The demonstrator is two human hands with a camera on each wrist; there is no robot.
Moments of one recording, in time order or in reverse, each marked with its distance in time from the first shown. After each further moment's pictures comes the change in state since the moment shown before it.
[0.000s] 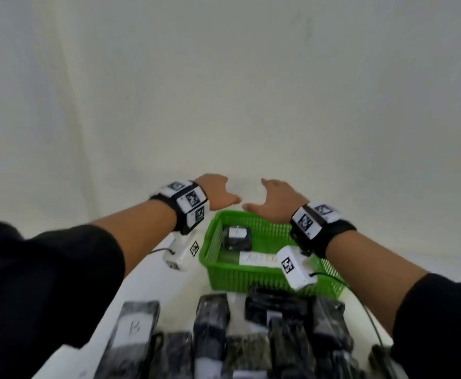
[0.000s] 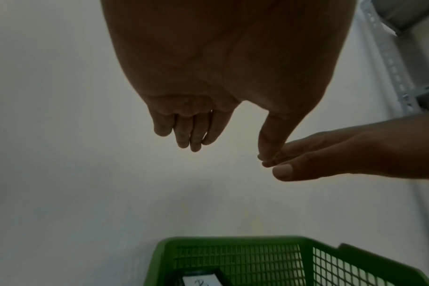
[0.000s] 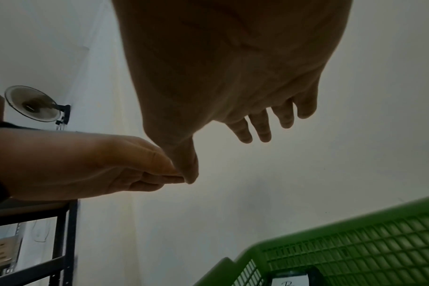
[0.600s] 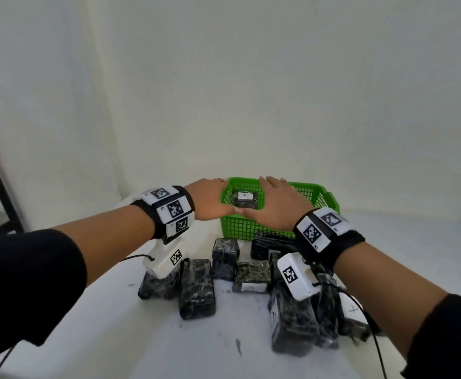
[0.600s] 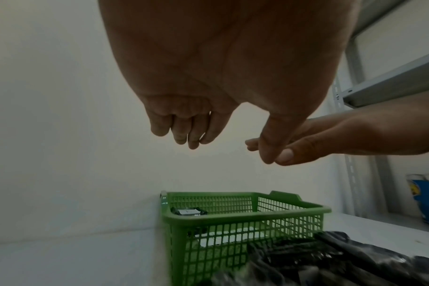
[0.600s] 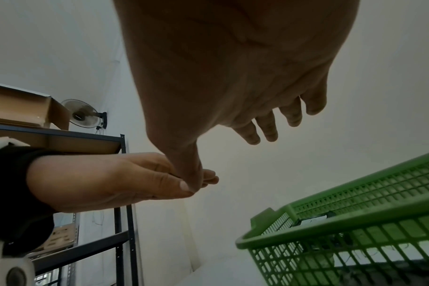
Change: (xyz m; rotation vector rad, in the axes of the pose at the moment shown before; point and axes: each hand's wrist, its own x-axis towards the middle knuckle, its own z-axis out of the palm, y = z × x) left_hand -0.164 0.001 0.005 0.063 -0.144 0.114; right_hand -0.126 -0.034 0.026 -0.135 -0.089 -0.092
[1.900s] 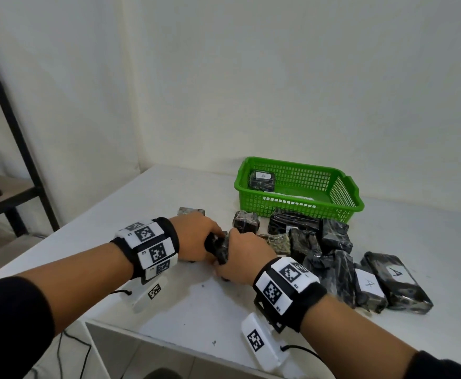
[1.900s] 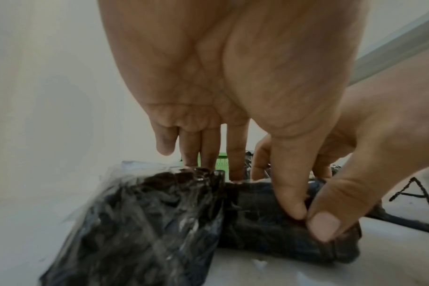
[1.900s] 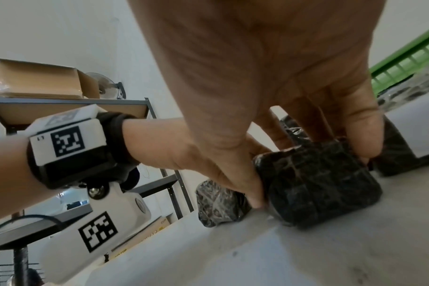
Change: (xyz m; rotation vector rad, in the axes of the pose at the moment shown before) left_hand -0.075 -0.063 0.095 0.036 -0.186 0.062; right_hand -0.087 -0.123 0.085 0.203 -0.212 -0.041
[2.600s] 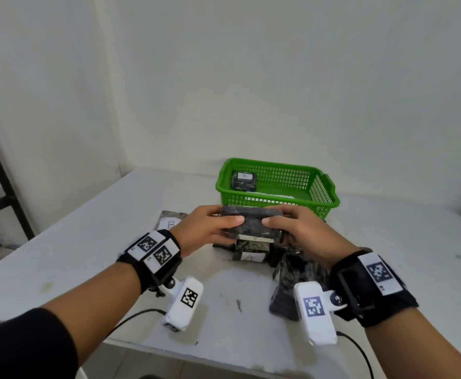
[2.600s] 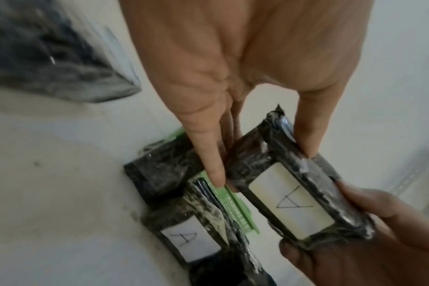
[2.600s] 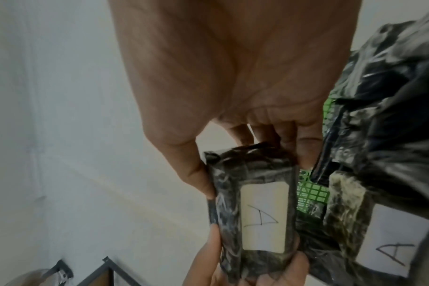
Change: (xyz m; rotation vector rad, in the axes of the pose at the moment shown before) left_hand 0.019 0.051 0.003 -1.544 0.107 0.069; right_hand -0.045 0.105 -0.067 0.962 0.181 -0.010
